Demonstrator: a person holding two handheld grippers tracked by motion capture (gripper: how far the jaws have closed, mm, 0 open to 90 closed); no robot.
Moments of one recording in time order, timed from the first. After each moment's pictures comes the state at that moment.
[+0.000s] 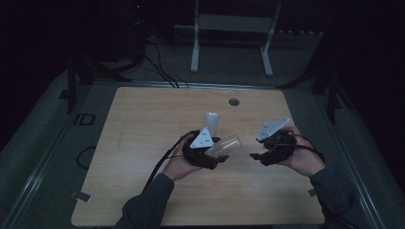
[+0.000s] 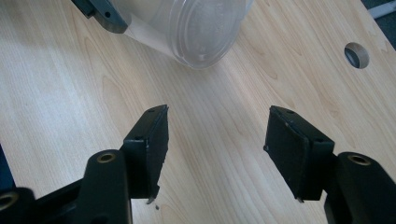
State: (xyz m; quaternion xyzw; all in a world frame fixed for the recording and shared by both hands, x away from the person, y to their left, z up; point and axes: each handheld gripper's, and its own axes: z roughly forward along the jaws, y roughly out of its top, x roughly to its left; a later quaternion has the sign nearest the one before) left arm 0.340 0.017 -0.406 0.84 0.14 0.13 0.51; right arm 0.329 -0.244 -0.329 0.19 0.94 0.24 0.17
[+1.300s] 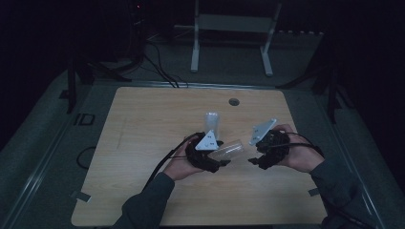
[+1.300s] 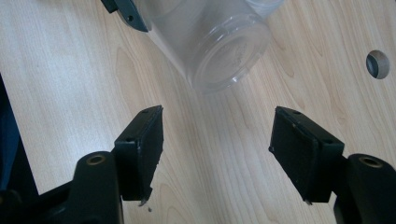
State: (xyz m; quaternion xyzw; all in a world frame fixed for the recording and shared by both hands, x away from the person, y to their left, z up) left arm 0.338 0.007 -0.406 0.87 0.11 0.12 0.47; right arm 0.327 -0.224 -0.324 0.12 0.97 0.17 0.15
